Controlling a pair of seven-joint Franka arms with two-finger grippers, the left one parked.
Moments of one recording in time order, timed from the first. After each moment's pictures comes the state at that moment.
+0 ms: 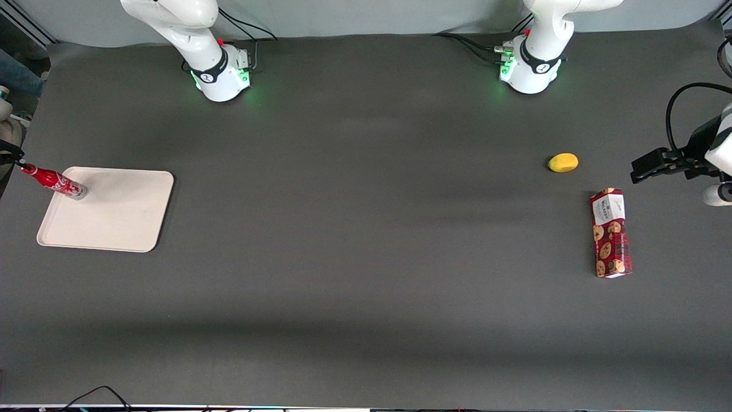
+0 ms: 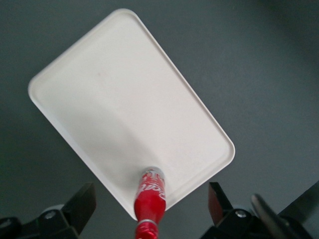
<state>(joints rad) -0.22 0.07 -0.44 -1.95 0.07 2.05 -1.47</state>
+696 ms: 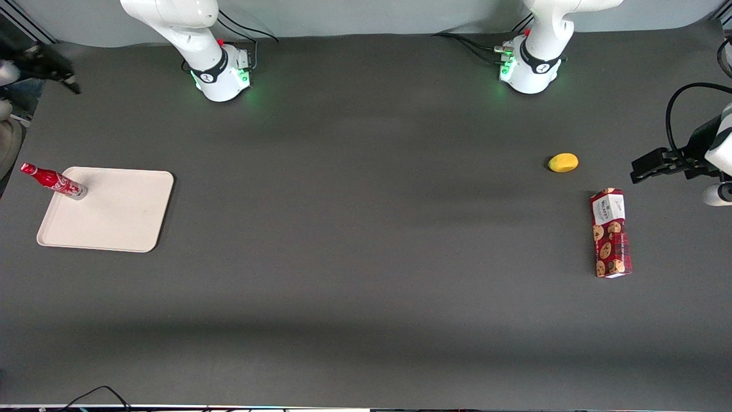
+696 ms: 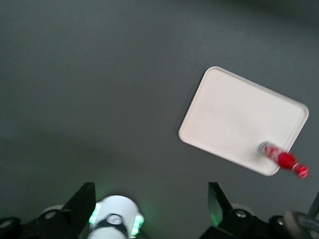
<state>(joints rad) -0.20 -0.38 0.16 -1.85 0.01 1.43 -0.31</state>
